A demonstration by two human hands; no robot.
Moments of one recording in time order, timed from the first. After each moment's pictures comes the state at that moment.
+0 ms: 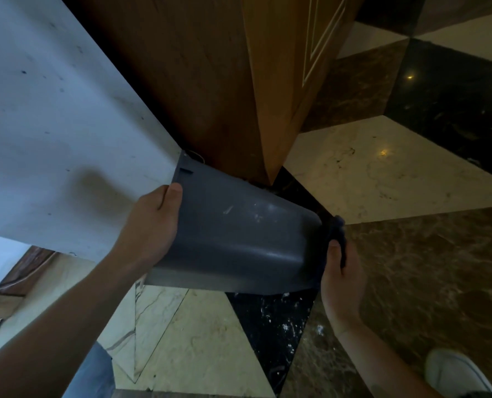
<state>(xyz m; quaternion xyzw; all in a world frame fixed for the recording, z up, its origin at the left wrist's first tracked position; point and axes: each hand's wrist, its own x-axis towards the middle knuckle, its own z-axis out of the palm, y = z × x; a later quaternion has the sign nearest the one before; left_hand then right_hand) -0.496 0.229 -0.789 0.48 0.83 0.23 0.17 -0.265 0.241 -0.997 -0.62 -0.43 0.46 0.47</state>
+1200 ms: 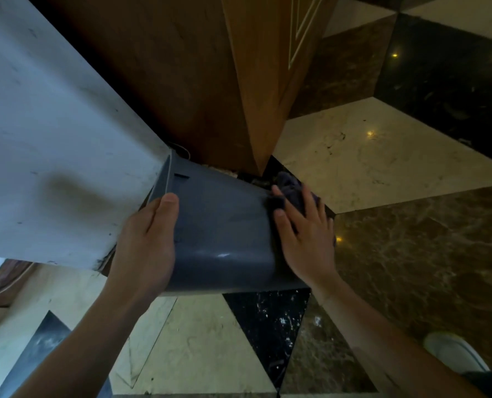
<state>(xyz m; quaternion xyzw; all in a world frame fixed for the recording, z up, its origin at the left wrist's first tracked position) -0.462 0.215 -0.789 0.41 0.82 0.32 0.24 -0.297 0.283 -0.961 -0.58 -0.67 0.38 0.27</state>
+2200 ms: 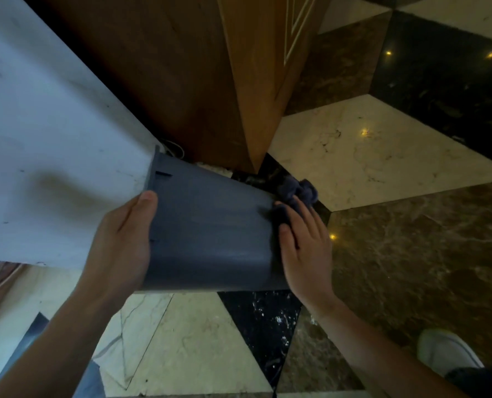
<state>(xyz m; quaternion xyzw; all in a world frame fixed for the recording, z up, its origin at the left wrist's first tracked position) -0.480 0.217 -0.787 0.40 0.82 0.32 0.24 -0.295 0.257 -0.973 -0.58 -0.64 0.35 0.36</state>
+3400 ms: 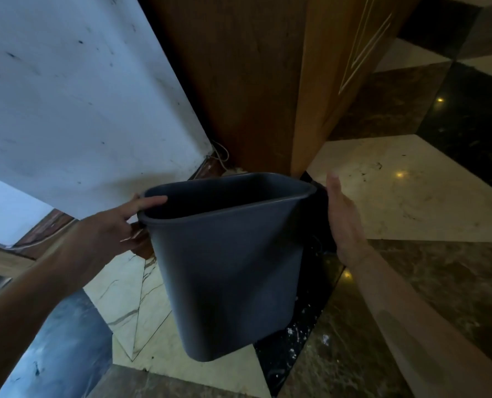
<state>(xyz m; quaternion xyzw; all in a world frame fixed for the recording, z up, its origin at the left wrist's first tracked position) -0.583 0.155 -0.778 0.27 0.74 0.41 0.46 -0.303 0.329 -0.916 -0.53 -0.43 0.67 0.29</state>
